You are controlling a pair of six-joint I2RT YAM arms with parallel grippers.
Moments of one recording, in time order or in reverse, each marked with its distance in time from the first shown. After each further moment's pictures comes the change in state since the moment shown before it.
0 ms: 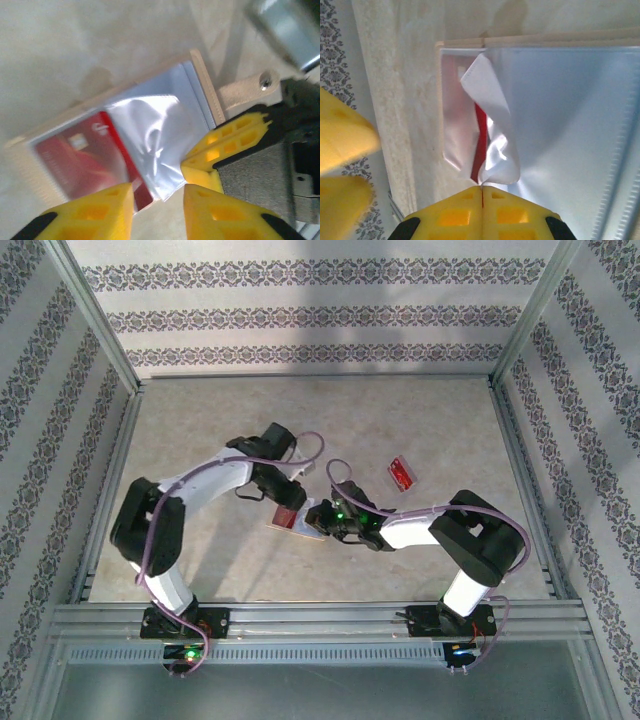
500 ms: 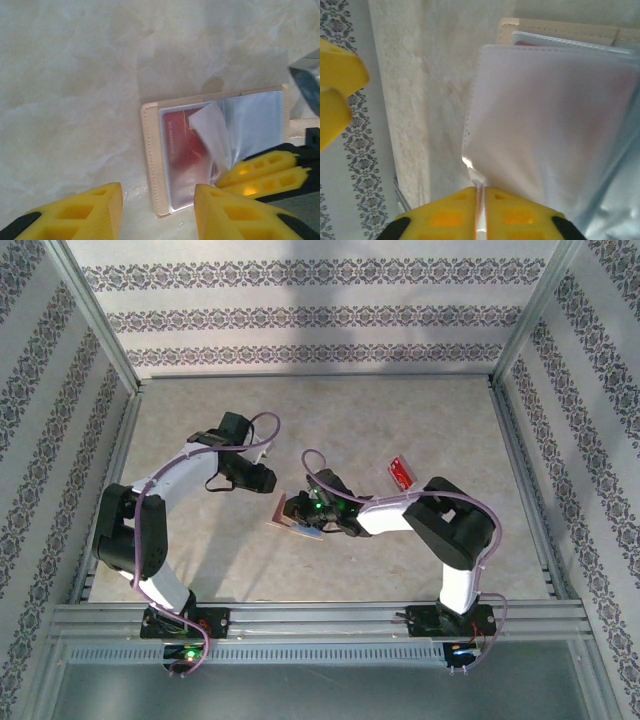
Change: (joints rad) left arm 0.219 -0.047 -0.075 0.042 -0.005 -0.045; right arm 0.019 0.193 0.225 -0.026 -0.088 -0.047
